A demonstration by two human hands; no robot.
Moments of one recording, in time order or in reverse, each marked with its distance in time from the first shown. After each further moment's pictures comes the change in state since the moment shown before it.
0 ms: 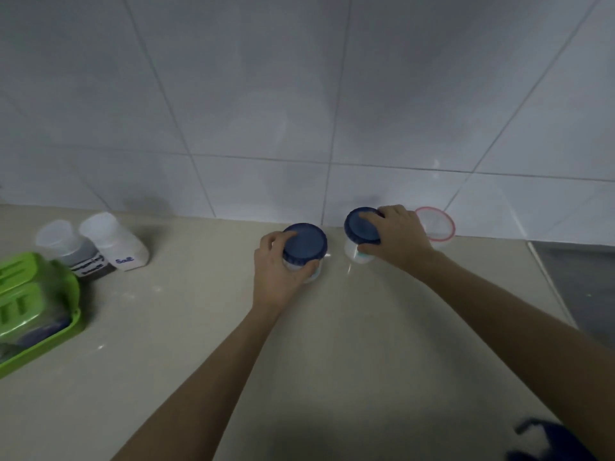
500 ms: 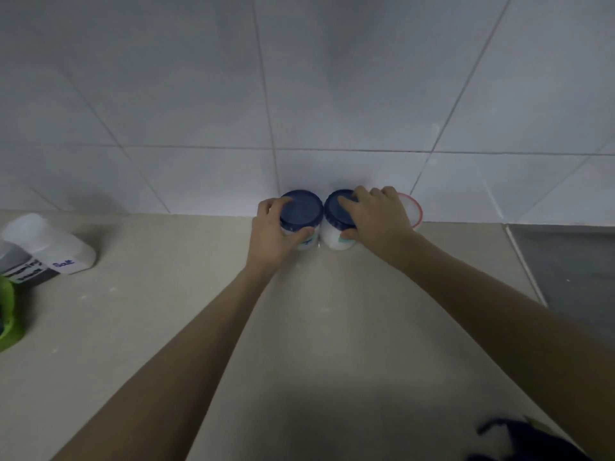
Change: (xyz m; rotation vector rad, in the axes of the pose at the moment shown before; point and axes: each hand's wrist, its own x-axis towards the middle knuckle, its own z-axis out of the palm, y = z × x) left_hand 0.048 0.040 0.074 0.099 -0.087 0.079; right_hand 0.003 0.045 -0.005 -0.233 0.015 -0.117
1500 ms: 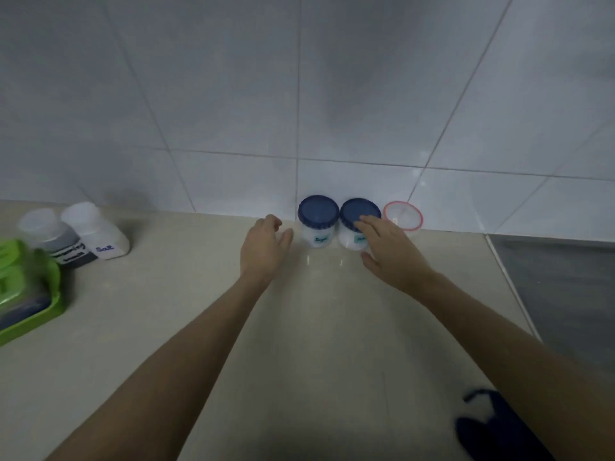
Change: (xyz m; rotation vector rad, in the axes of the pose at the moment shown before) left_hand -0.048 -0.002 -0.050 0.202 0.059 -0.122; right_hand -0.081 -0.019 0.000 0.254 0.145 -0.075
